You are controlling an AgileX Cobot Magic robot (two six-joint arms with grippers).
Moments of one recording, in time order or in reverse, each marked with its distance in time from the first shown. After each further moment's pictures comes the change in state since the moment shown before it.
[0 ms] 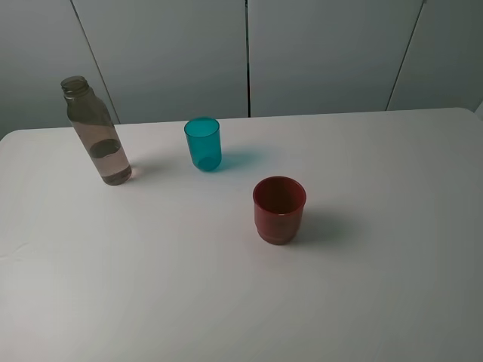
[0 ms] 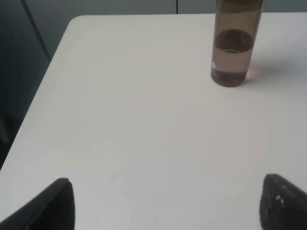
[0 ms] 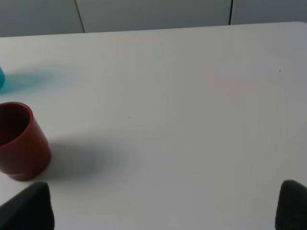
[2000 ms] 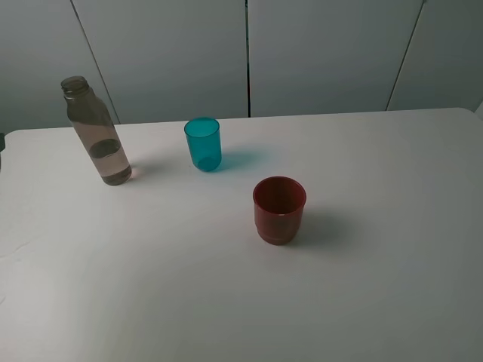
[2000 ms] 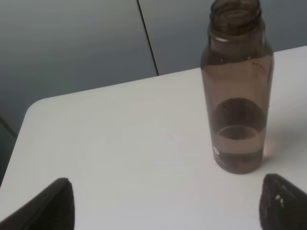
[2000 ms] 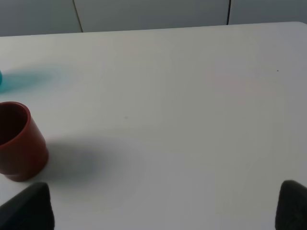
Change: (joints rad) left arm -0.002 0.910 0.181 -0.295 -1.161 0.438; right arm 0.000 0.000 0.000 -0.006 0.000 0.000
